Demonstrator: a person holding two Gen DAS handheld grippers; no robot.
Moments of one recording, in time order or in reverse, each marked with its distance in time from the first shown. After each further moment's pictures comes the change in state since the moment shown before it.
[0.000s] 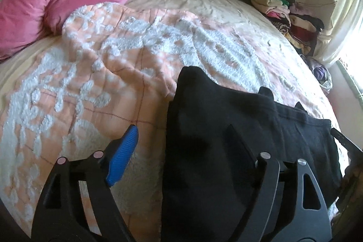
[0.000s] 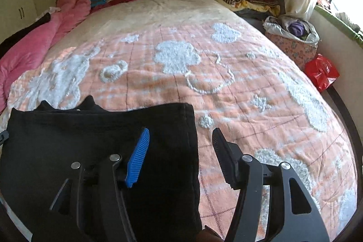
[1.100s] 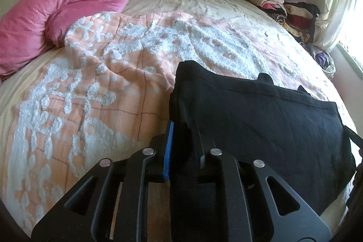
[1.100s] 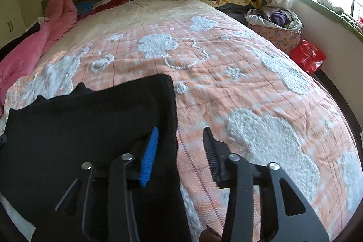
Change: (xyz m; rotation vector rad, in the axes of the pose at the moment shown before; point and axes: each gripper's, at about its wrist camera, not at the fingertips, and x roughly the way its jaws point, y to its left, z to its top) left arm -0.010 -0.005 -0.015 0.099 -0.020 0.049; right arm -0.029 -0.018 -0.047 0.089 -0.023 -0.060
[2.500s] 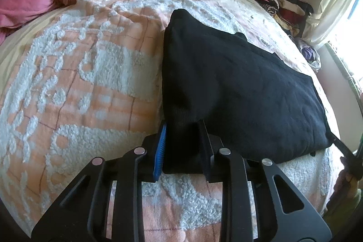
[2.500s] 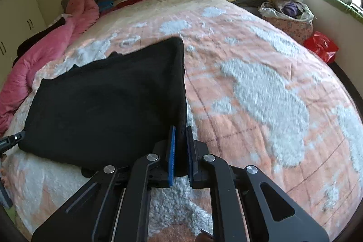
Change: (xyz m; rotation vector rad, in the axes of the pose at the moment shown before) left arm -0.053 0.003 -0.073 -0.080 0.116 -0.105; right arm -0.066 -0.019 -0.074 -0.008 0.023 0.151
